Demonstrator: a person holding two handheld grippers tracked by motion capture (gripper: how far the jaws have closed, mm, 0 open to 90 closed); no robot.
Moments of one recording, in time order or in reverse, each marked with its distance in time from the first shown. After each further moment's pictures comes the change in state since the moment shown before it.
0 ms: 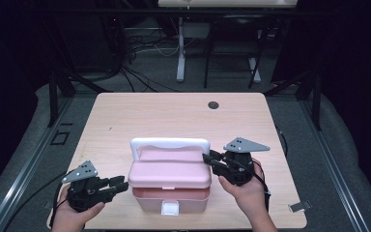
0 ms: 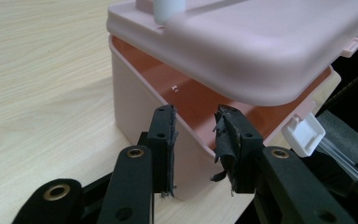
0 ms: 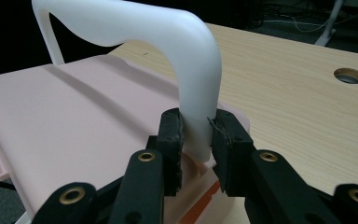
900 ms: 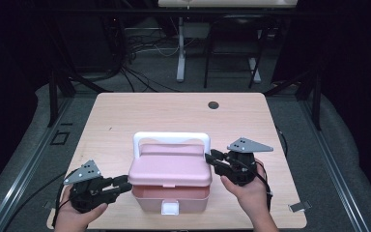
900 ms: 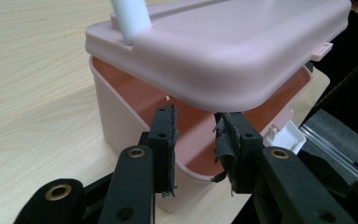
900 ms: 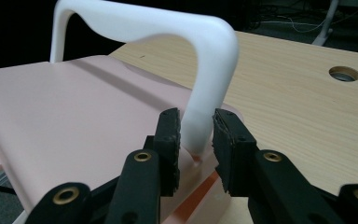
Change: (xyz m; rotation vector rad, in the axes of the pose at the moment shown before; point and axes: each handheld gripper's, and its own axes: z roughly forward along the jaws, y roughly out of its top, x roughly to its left) left arm -0.014 0.010 -0.001 -0.032 -0.013 0.039; right arm -0.005 -0.003 -0.003 -0.012 -0.004 0.019
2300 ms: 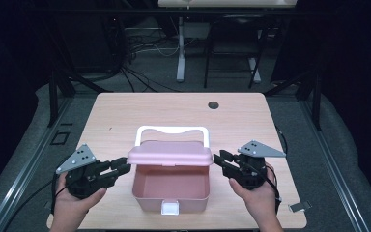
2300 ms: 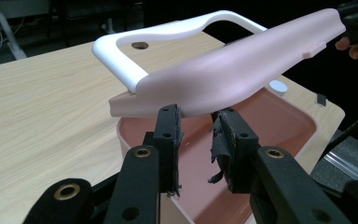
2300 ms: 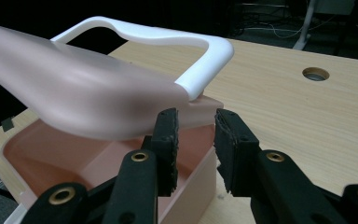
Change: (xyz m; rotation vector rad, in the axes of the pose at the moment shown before) left arm -0.001 0.039 -0.010 -0.112 0.063 0.052; right arm -0.004 -0.005 -0.021 -0.034 -0.056 0.021
